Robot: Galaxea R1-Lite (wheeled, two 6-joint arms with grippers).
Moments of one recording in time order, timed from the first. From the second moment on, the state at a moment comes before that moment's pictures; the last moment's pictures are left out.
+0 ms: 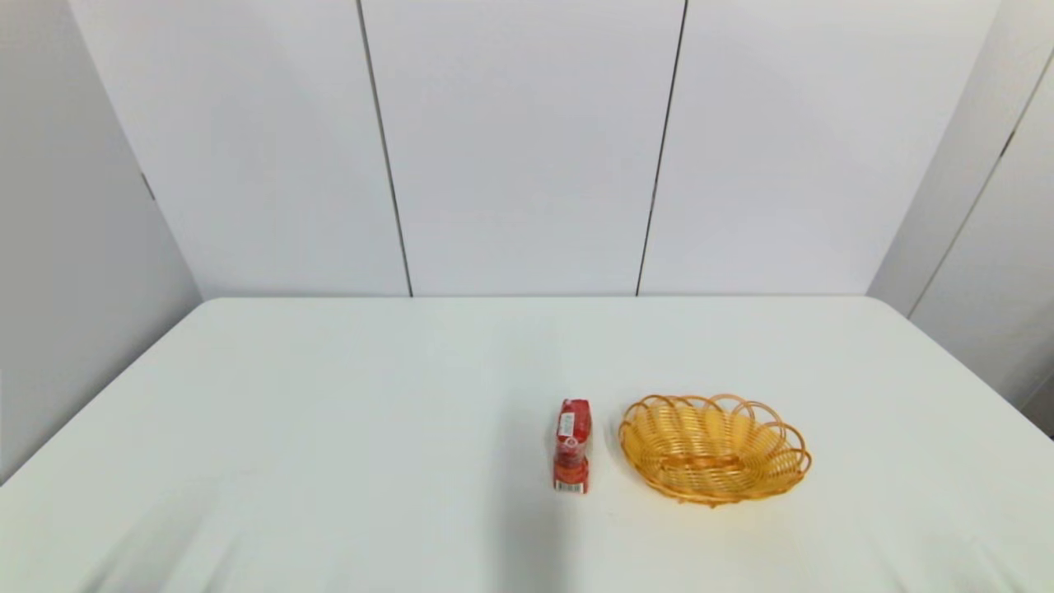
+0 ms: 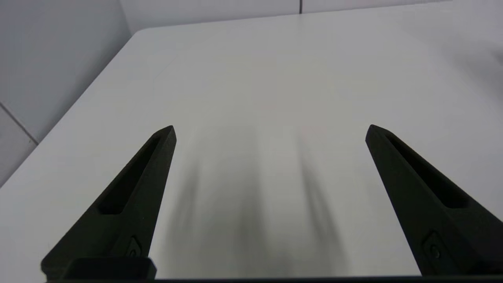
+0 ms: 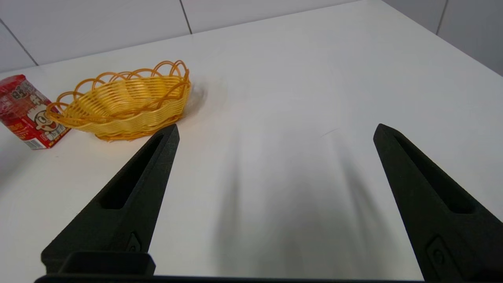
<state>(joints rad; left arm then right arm) 0.00 0.02 0.00 0.00 -0.04 0.10 0.00 0.00 0.00 0.02 -0.05 0.17</state>
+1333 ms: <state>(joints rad) 0.00 0.00 0.00 0.00 -0.03 0.07 0.00 0.00 0.00 0.02 -0.05 0.16</state>
